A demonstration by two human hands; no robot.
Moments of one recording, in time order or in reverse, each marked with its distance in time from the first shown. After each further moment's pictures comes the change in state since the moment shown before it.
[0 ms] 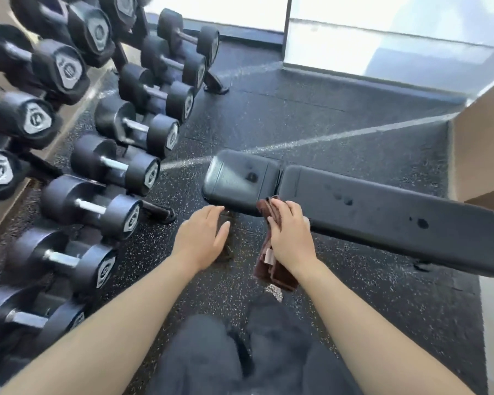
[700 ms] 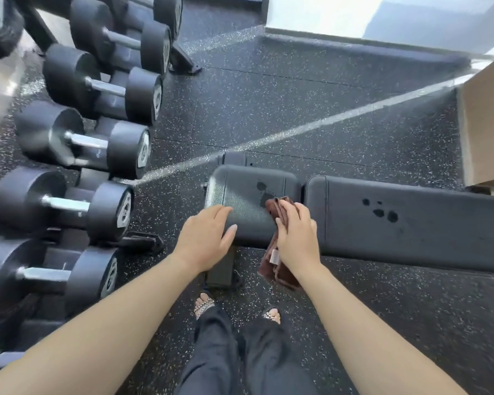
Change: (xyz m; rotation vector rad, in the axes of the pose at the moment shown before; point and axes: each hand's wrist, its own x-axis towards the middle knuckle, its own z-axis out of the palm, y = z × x) left_hand 0.252 -0.147 0.052 0.048 -0.158 0.243; right_hand 0.223 0.004 0.149 -0.070 0.110 0.254
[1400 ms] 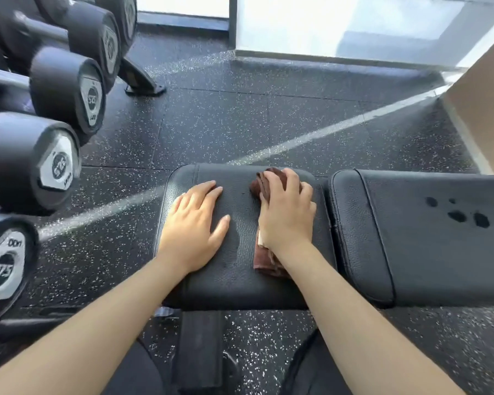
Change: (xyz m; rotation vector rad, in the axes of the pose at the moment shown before) left_hand 0.179 -0.095 0.212 0.000 0.418 0.137; right_hand 0.164 0.082 0.186 -0.278 0.327 -0.078
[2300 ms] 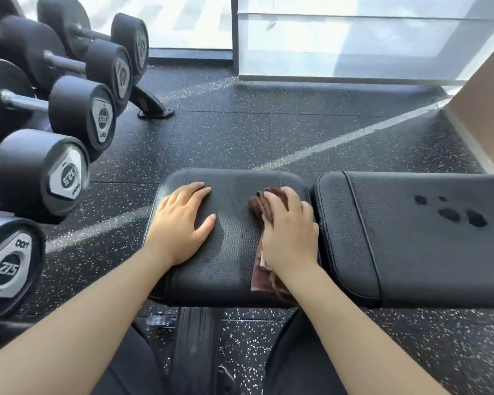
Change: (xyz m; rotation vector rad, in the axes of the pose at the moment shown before) left_hand 0.001 0.003 0.003 0.063 0.016 0.000; right_hand -0.037 0.042 -0.007 0.118 0.007 -0.047
